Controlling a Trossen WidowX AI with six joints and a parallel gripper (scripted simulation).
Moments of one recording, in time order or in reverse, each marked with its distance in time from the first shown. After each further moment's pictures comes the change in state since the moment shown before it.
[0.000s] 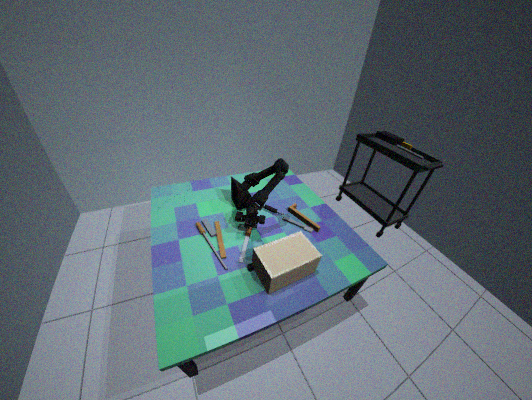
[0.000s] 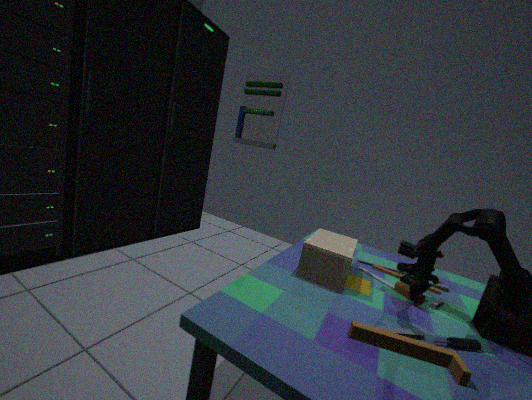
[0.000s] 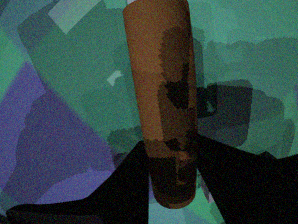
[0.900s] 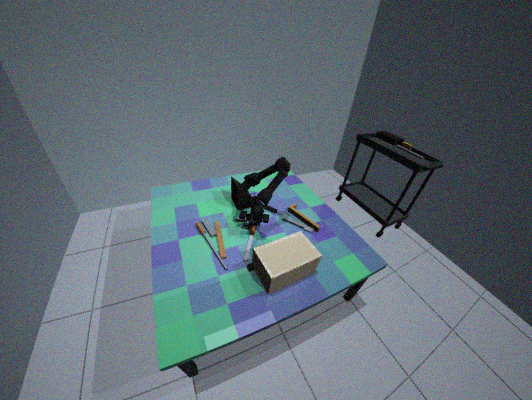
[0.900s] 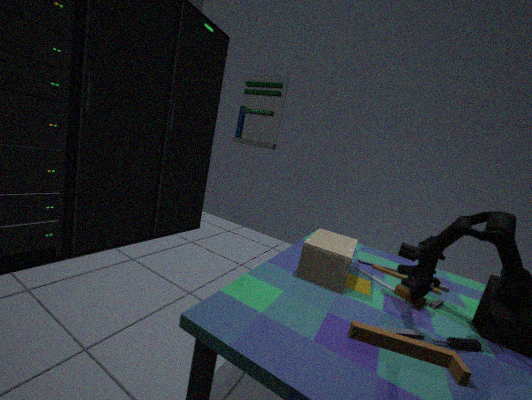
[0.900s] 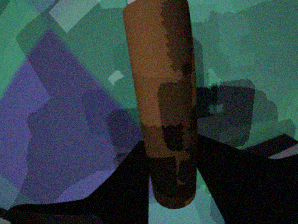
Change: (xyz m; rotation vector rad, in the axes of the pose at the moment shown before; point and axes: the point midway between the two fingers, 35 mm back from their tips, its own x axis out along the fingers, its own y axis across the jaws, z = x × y) arm 0.000 0.024 -0.016 0.000 0.001 0.002
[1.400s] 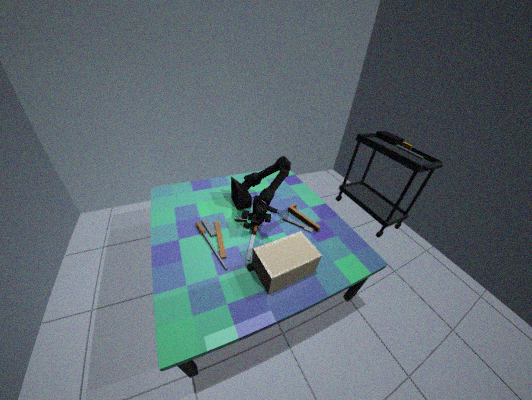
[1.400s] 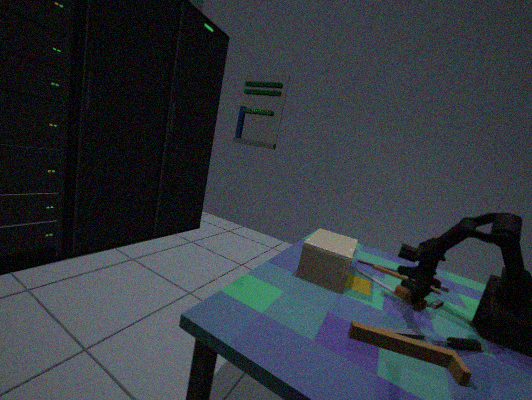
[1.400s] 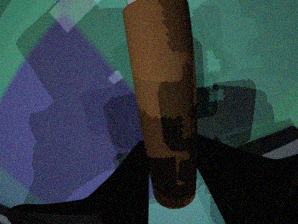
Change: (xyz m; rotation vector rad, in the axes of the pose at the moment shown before) arm 0.000 0.012 -0.007 0.000 0.001 0.001
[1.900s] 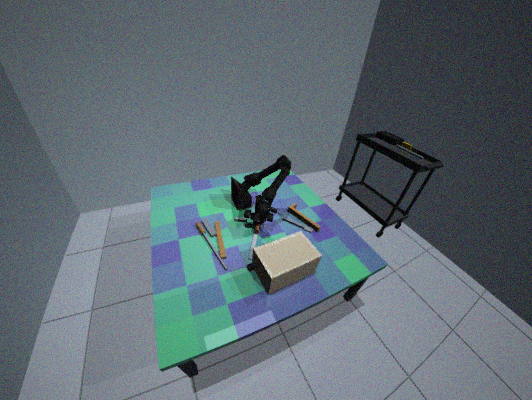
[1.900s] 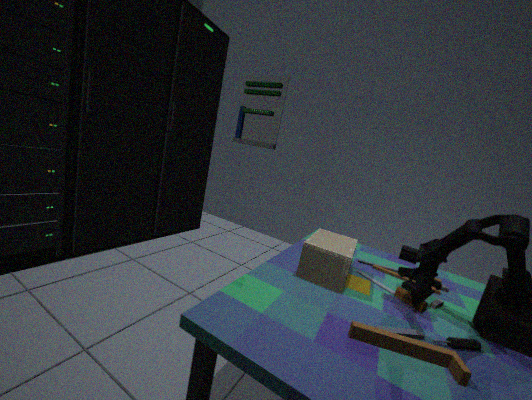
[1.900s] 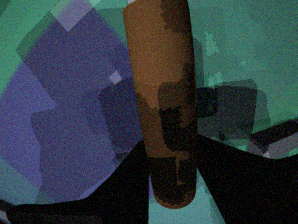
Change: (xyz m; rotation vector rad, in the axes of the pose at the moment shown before) arm 0.000 0.013 -0.010 0.000 0.001 0.001
